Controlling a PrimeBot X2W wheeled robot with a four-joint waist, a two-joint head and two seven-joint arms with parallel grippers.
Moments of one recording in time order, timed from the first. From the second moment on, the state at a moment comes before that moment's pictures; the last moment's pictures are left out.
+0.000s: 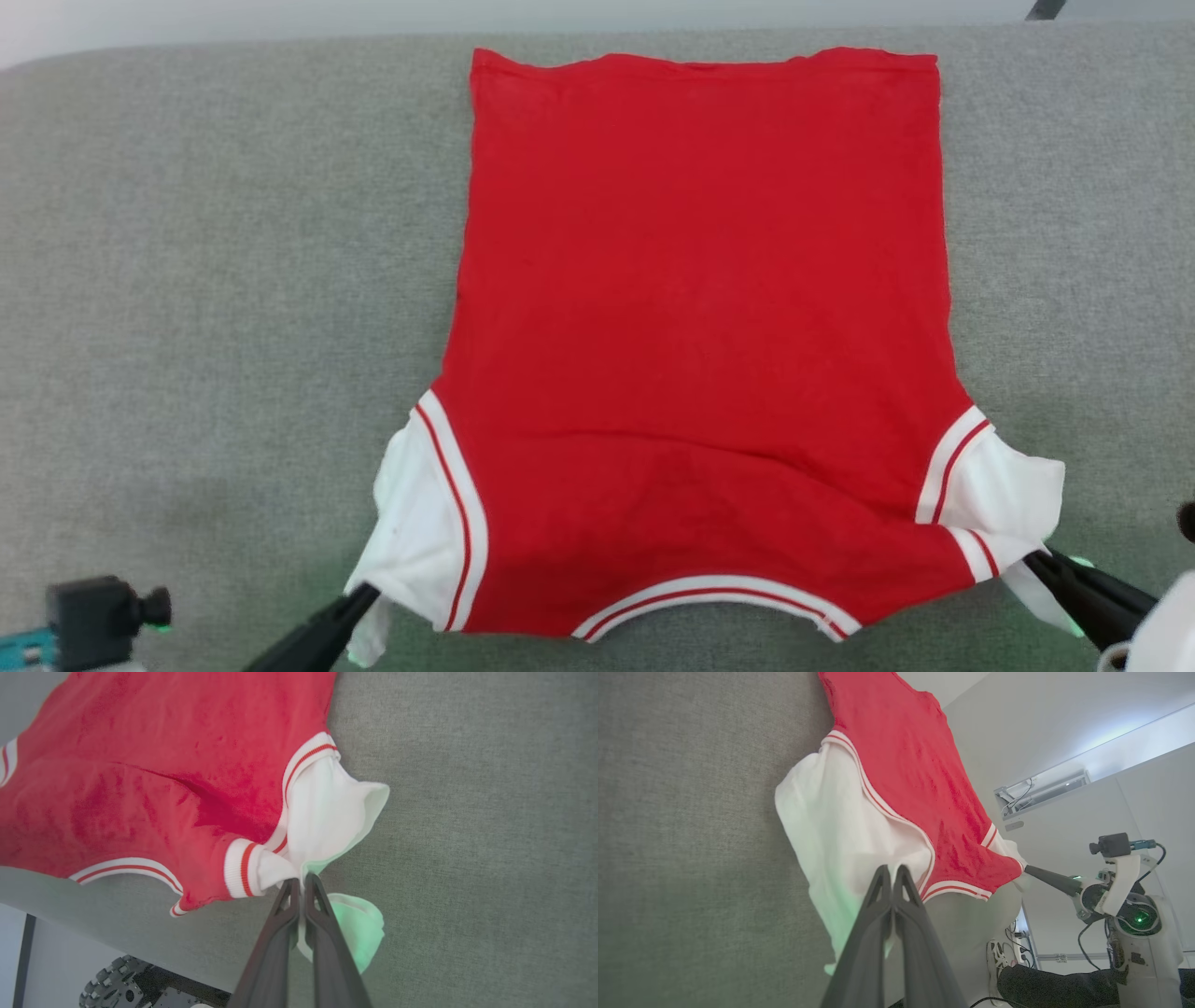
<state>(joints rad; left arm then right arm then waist) -0.02 1.09 -0.69 -0.38 -1.53 -0.13 -0.26 0.14 -0.24 -0.15 -0.55 0.59 0.13 0.97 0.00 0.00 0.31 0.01</state>
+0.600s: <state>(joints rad) -0.17 0.92 -0.82 -0.07 -1.48 -0.13 -0.16 0.03 -0.35 0.08 -0.17 0.57 0.13 0.79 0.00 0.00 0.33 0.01</state>
